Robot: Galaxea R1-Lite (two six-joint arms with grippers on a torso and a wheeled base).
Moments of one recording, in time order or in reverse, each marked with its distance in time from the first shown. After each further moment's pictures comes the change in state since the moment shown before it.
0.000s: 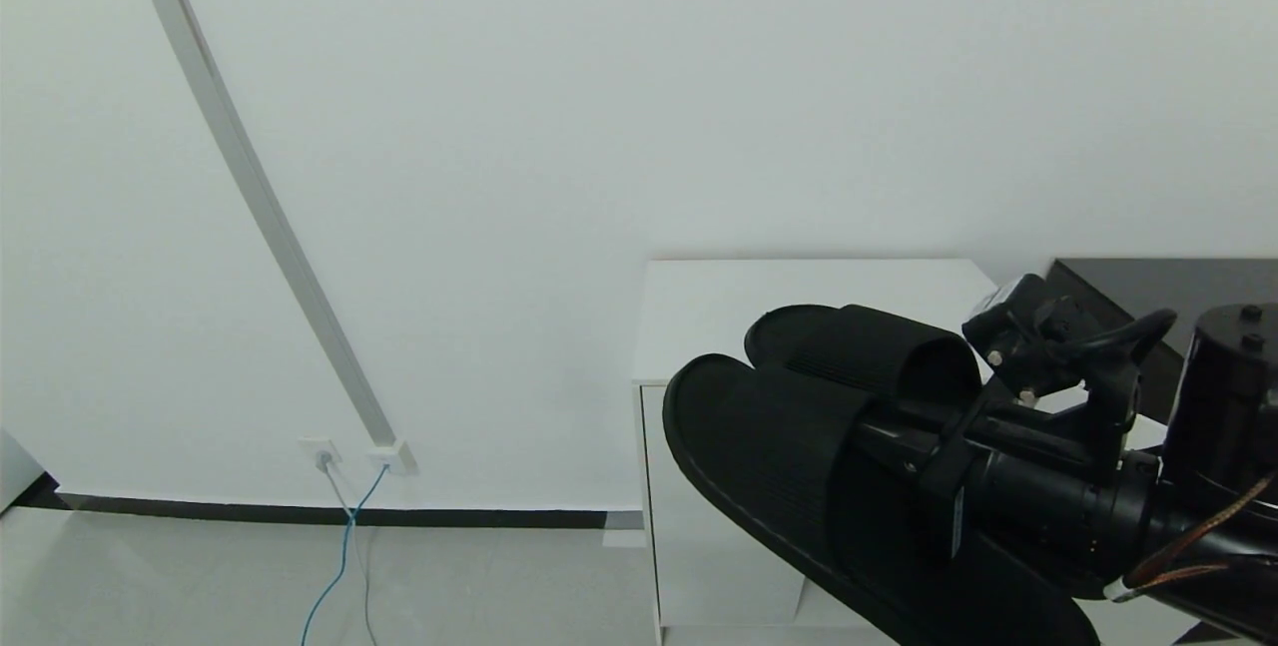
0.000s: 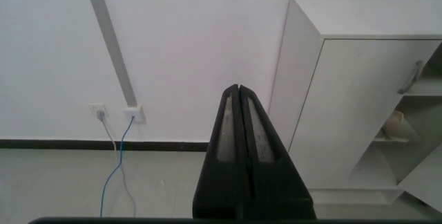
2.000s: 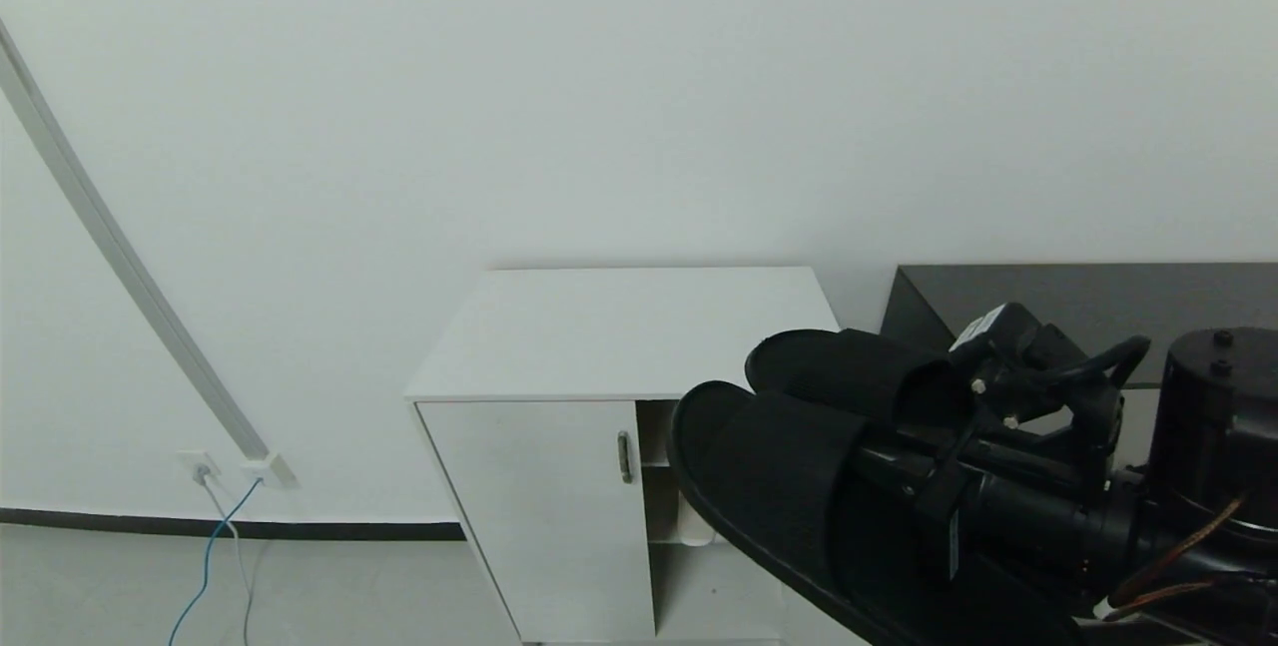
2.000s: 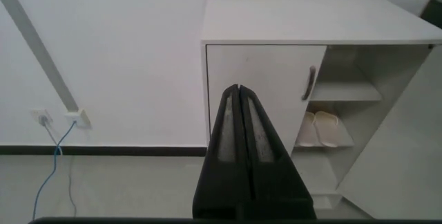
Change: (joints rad) left arm -0.001 0.000 -0.002 0.000 0.000 -0.004; right arm -0.001 0.011 0.035 -0.002 0.011 0.002
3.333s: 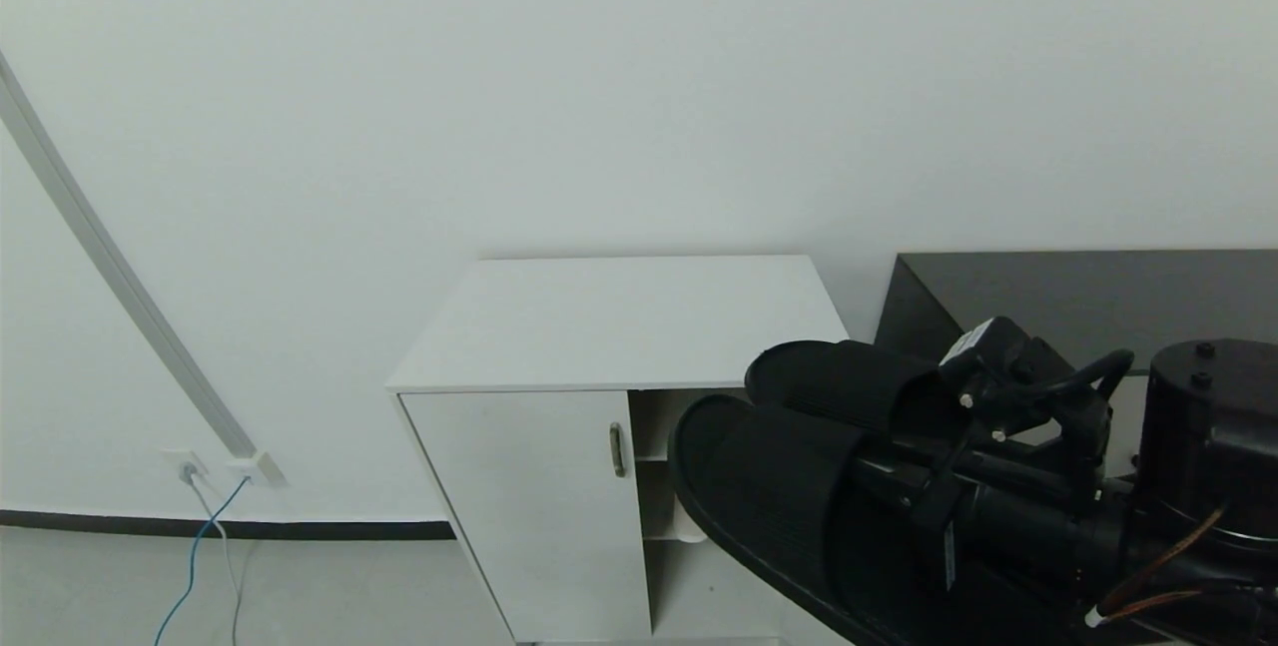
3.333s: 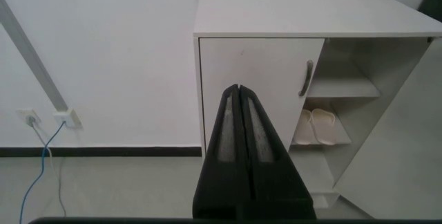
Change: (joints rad) left arm 0.001 0.000 0.000 0.000 0.000 -0.002; right arm -0.001 0.016 0.011 0.000 0.000 -0.007
